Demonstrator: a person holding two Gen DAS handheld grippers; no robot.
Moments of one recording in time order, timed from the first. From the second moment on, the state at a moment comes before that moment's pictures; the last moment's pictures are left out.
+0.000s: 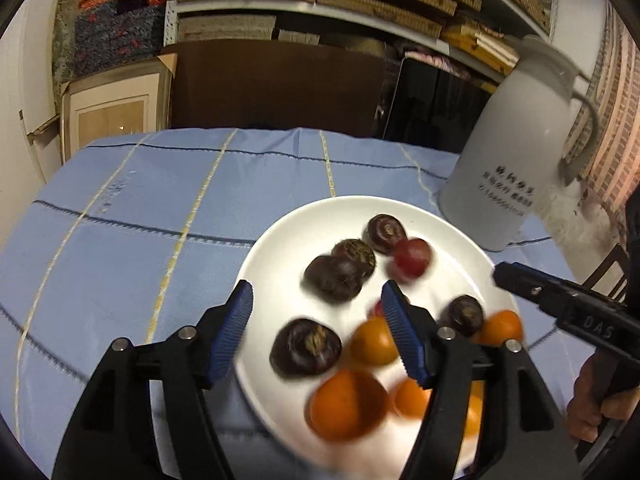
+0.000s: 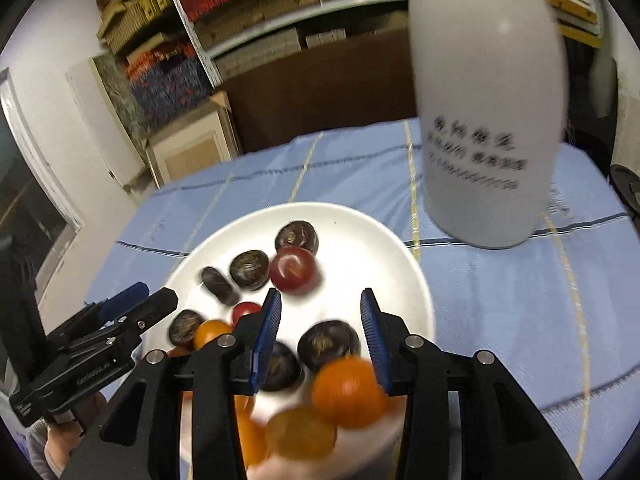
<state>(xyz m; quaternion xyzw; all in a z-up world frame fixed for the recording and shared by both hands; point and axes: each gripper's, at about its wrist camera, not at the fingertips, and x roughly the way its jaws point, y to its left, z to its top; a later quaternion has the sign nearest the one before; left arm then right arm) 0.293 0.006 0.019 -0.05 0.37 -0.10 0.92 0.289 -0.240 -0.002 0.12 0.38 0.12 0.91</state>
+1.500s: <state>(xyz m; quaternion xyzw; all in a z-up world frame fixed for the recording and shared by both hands) 0.159 -0.116 -0.036 0.06 0.41 -0.18 0.89 0.152 -0.314 -0.040 0.21 0.37 0.10 0.90</state>
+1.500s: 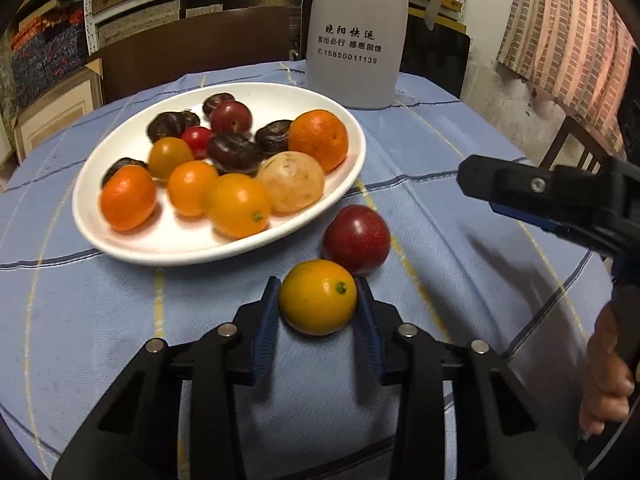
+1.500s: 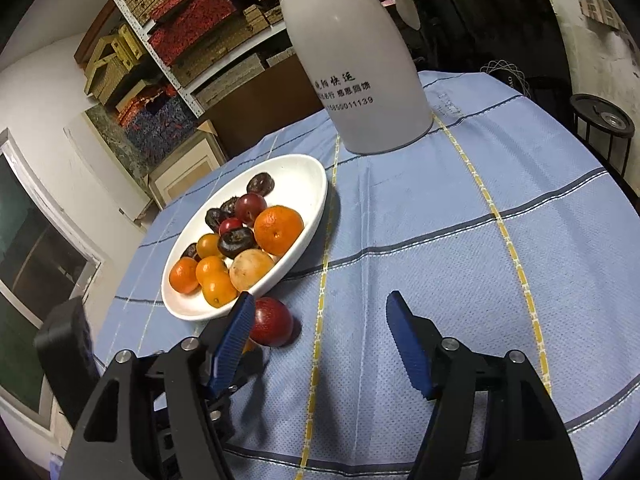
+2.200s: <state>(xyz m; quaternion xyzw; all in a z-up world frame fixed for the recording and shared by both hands) 0.140 -0.017 -0.035 0.01 0.42 -0.11 0.90 0.161 -0.231 -0.065 0.08 0.40 0.13 0.90</state>
